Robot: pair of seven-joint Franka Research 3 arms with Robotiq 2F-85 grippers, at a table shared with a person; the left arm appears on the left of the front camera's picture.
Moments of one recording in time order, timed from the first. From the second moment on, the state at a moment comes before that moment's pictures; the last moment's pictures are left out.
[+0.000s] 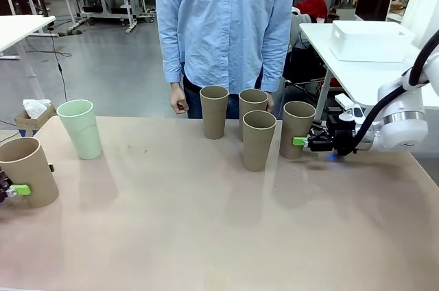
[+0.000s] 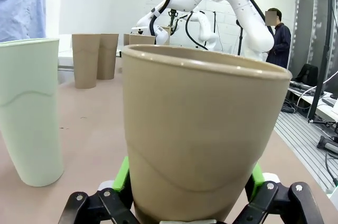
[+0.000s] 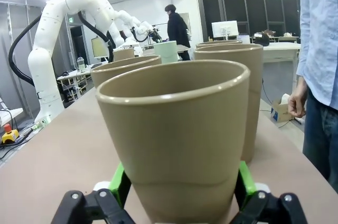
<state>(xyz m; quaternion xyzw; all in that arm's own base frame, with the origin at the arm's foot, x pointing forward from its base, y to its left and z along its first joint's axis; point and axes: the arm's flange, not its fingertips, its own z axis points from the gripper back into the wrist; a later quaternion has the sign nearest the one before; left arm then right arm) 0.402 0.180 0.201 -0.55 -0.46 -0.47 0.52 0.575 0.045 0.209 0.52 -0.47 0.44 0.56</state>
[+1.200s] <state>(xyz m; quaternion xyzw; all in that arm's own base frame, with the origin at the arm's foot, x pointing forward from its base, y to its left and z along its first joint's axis) 0.392 0.170 0.202 -0.54 -0.48 -0.45 0.53 0.576 0.057 0.206 0.52 -0.46 0.44 0.57</state>
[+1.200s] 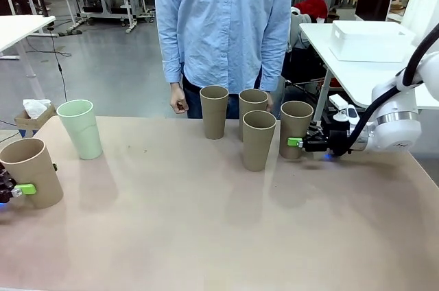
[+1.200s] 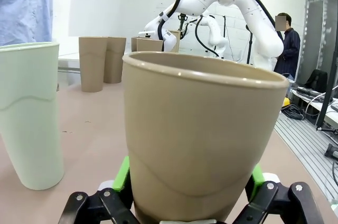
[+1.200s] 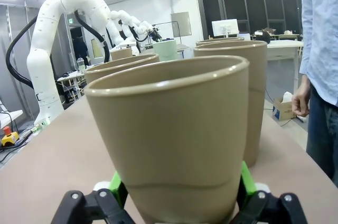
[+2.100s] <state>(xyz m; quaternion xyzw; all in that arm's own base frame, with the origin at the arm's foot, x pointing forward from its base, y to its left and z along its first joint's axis) 0.395 0.169 0.207 -0.54 -0.47 -0.45 0.53 0.575 0.059 0.207 0.53 -0.46 0.44 0.56</state>
